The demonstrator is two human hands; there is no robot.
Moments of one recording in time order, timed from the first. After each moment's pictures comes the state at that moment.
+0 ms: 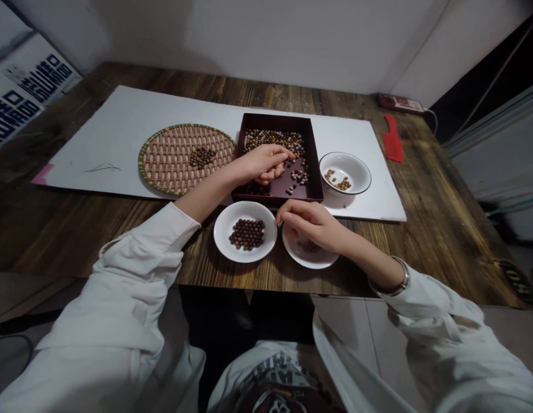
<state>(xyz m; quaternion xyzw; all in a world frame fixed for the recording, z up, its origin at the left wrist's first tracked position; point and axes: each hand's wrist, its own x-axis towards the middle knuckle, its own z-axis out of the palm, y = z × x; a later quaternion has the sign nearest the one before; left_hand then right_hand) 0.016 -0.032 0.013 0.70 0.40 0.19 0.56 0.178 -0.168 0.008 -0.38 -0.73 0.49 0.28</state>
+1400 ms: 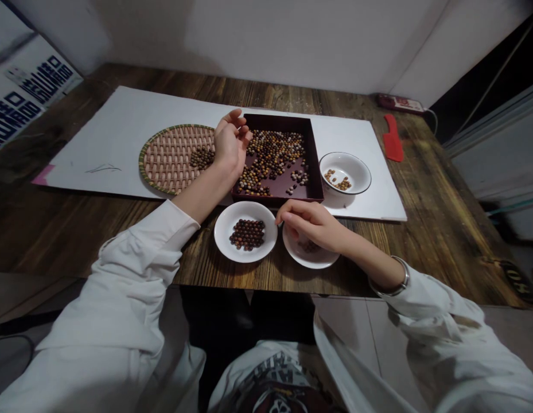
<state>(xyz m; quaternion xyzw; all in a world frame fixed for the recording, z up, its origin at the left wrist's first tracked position) 0.007 -0.001 0.009 0.22 0.36 0.68 0.60 0.179 -0.169 0.006 -0.38 -0.73 0.49 0.29</state>
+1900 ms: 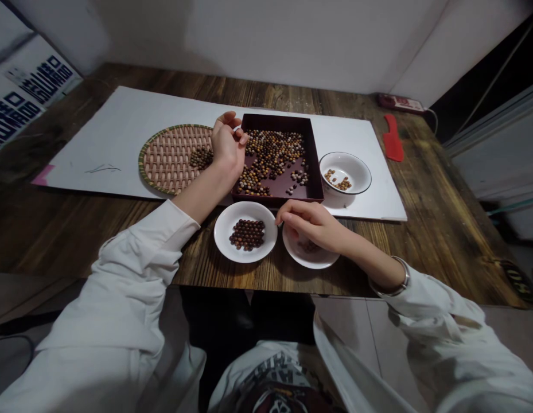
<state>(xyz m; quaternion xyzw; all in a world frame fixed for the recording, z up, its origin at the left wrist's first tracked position) 0.001 0.001 0.006 0.20 0.36 0.68 0.60 0.179 -0.169 0.007 -0.38 -0.73 0.49 0.29</state>
